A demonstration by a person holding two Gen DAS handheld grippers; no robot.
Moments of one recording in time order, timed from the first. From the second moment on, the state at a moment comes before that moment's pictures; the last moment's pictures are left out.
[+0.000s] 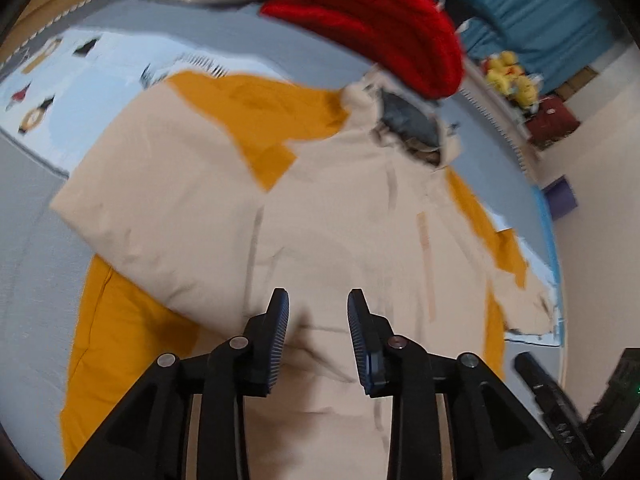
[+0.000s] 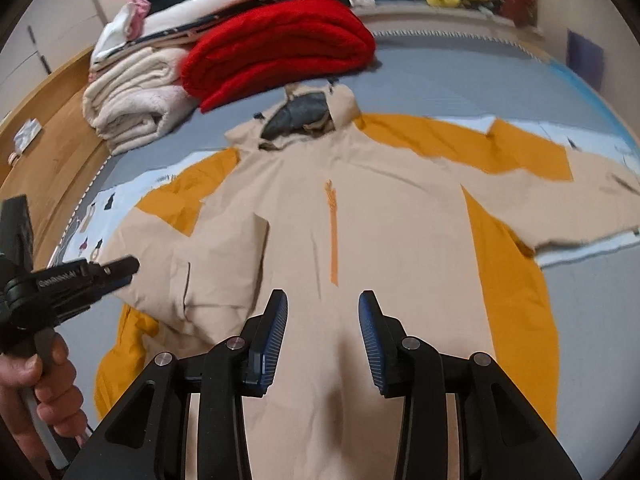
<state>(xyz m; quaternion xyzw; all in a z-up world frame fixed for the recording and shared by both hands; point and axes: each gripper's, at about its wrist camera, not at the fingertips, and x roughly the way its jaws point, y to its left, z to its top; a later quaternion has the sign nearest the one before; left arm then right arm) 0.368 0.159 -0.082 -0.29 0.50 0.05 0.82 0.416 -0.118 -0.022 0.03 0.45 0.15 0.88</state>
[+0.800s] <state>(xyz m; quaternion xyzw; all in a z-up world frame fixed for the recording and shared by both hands) 0.424 0.156 -0.120 -0.33 0.54 -0.07 0.77 0.439 -0.035 -0.062 -0.03 0.48 0.30 0.83</state>
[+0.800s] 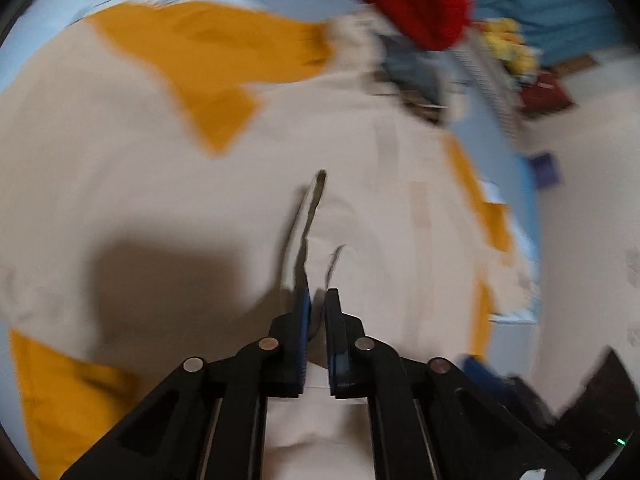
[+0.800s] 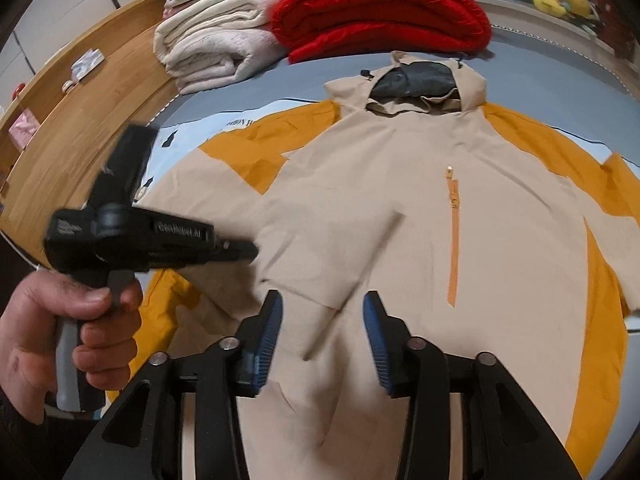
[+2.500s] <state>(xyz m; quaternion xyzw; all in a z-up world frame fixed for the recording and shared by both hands) 0.412 0.243 -0.162 -0.34 0.57 0.19 0.73 0.558 -0.246 -0.066 0.12 0.51 -0.02 0.85</state>
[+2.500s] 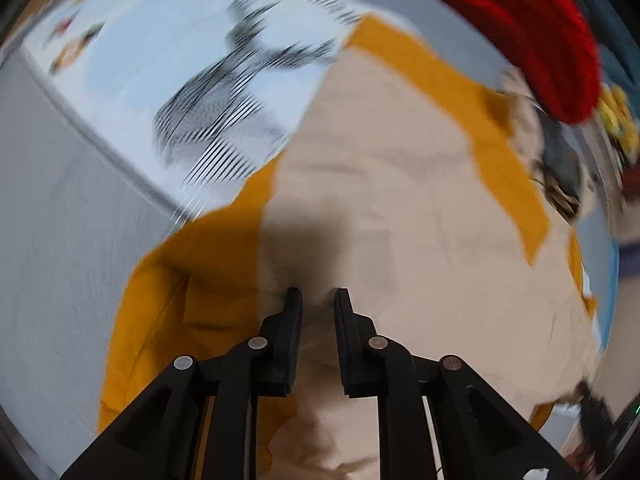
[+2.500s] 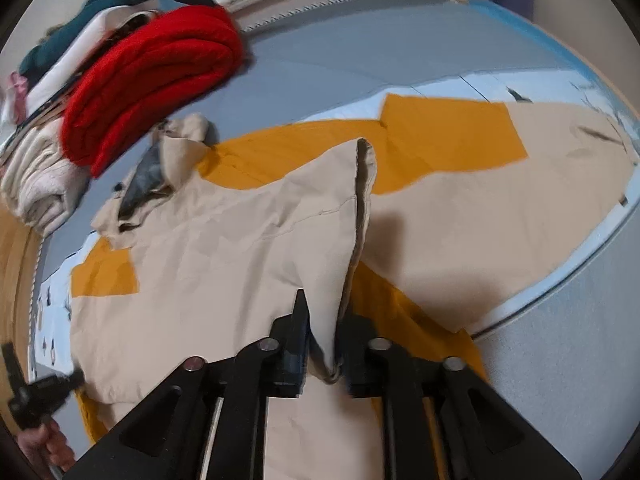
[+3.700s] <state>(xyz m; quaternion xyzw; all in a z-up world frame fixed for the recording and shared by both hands) 0.422 0.128 -0.135 -0.12 0.60 0.05 0.79 0.558 -0.305 -0.066 0.19 0.50 -0.06 0.84</state>
